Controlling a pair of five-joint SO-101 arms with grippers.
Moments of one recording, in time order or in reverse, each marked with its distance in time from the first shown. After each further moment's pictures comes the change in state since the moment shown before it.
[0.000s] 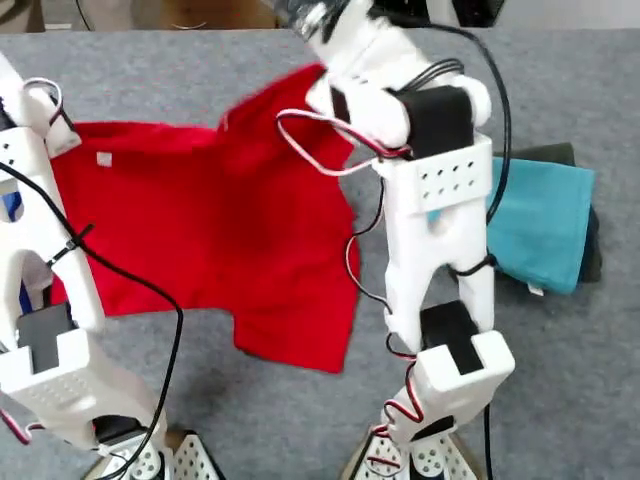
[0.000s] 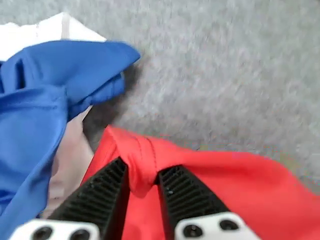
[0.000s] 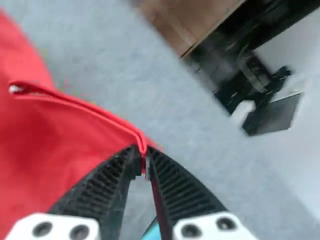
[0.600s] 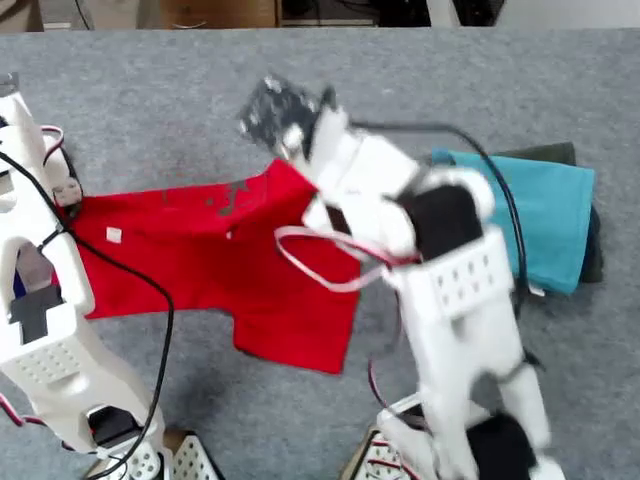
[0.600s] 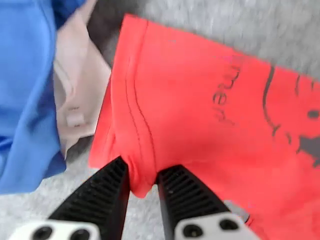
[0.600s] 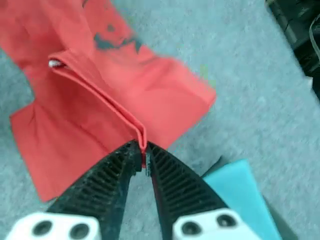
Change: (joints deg) left arm -3.1 8.7 0.0 17.9 -10.7; right arm -6.8 -38.4 55.4 -5.5 0.5
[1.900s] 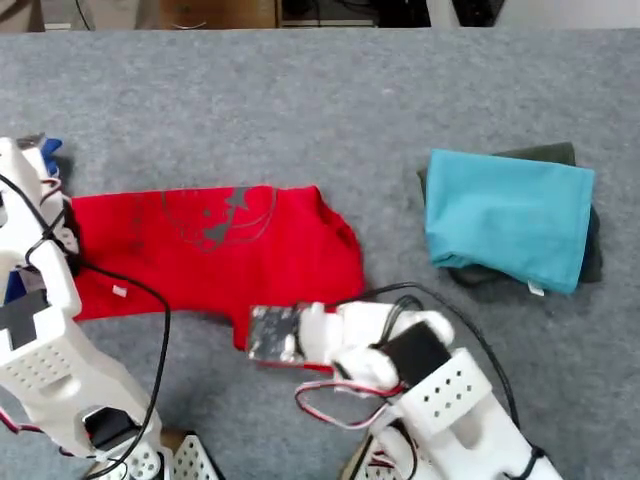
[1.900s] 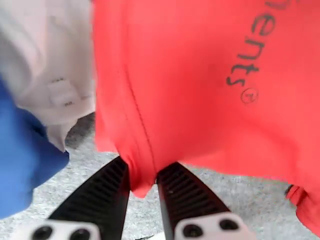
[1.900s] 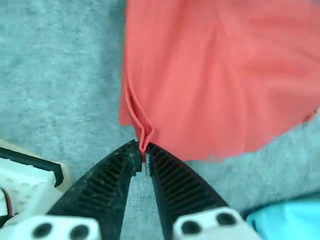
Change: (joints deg) left arm -5.1 0.0 18.8 -4.7 -13.3; right arm -12.7 -34.2 59.6 -5.7 16.4
